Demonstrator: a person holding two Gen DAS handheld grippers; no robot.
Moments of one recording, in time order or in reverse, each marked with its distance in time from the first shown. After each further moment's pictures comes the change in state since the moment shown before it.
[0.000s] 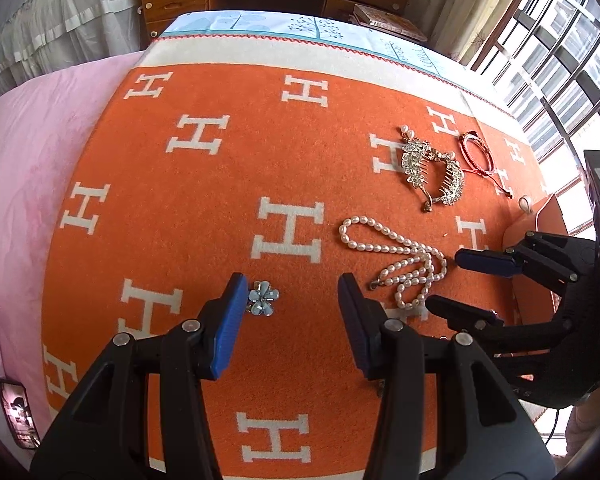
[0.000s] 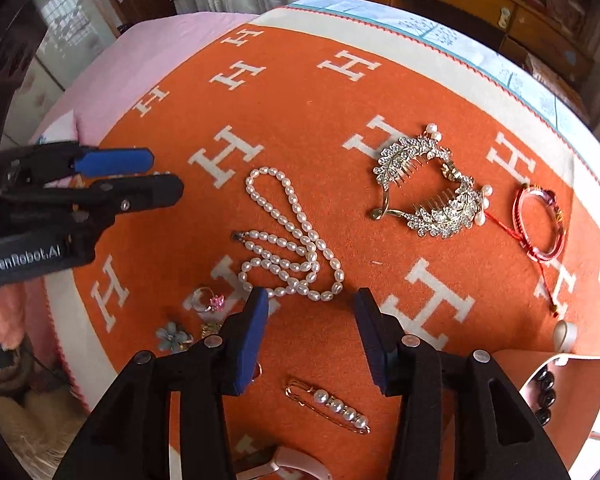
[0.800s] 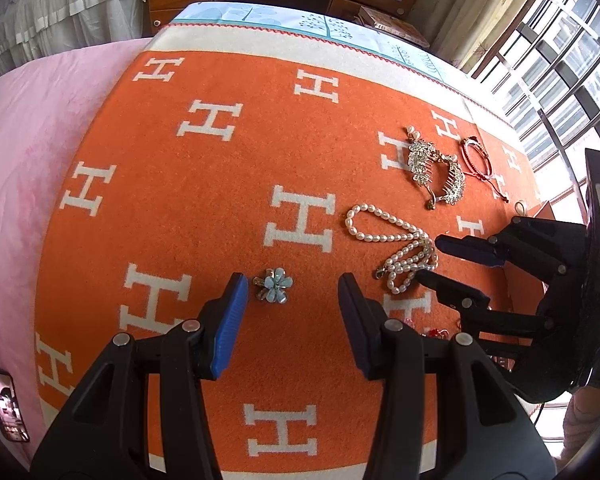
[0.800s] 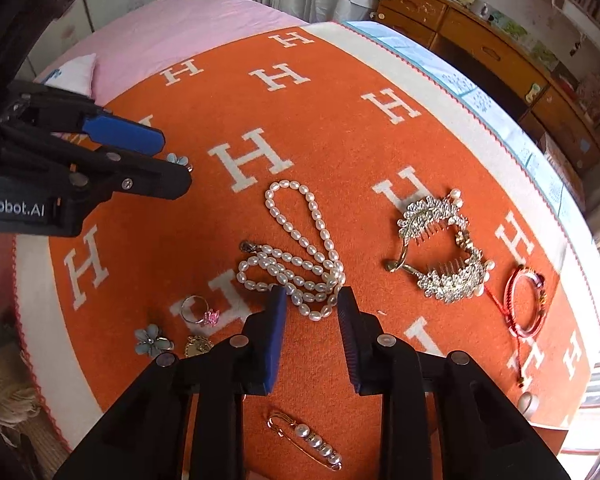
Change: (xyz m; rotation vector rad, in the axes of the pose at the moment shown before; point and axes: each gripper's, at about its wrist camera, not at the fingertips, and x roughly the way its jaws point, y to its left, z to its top) left arm -0.002 0.017 -0.006 -0.049 0.005 -0.039; right arm 0.010 0.031 0.013 -0.261 -0.064 -0.111
